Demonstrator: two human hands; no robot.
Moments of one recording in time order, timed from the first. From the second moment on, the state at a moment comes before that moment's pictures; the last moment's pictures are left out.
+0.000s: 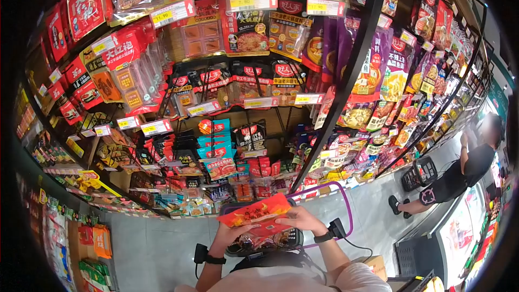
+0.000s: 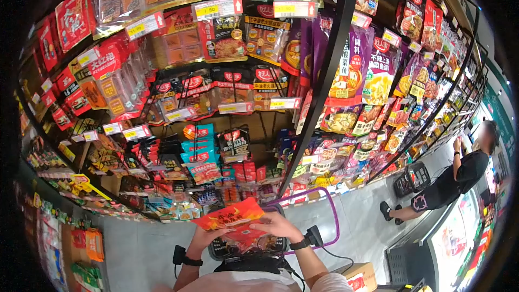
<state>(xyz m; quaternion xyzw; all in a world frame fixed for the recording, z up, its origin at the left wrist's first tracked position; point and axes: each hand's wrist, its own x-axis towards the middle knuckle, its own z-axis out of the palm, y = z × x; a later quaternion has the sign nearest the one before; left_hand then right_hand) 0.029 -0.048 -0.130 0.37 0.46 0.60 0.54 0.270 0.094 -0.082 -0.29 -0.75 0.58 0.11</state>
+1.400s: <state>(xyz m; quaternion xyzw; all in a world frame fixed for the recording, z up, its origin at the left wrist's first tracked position) 0.093 -0.077 -0.398 0.09 0.61 0.47 0.63 0.584 0.198 -0.473 -0.77 -0.57 0.24 0.16</state>
